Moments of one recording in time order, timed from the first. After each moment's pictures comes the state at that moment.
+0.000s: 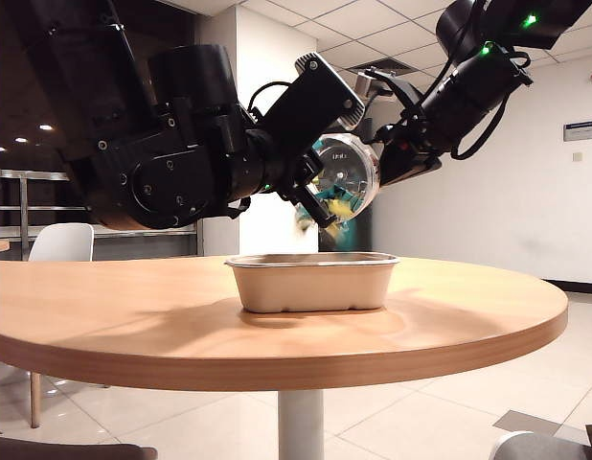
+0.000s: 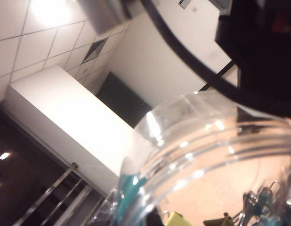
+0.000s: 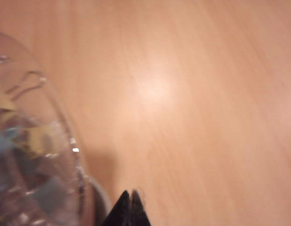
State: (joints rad) left arm -0.66 2.11 1.03 1.41 -0.19 1.03; right arm 0.26 1.88 1.47 -0.20 -0.40 -0.40
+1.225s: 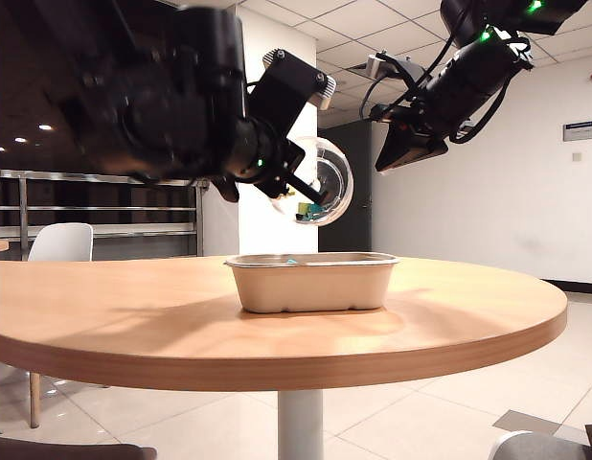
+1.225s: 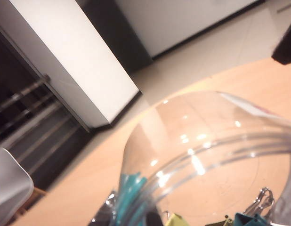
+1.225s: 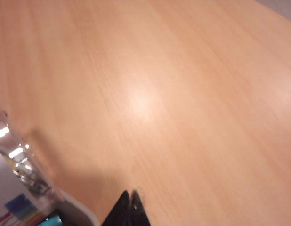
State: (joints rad) left arm -0.66 1.97 1.03 1.05 -0.40 0.69; right arm 0.26 1.85 1.47 -0.14 -0.33 -0.22
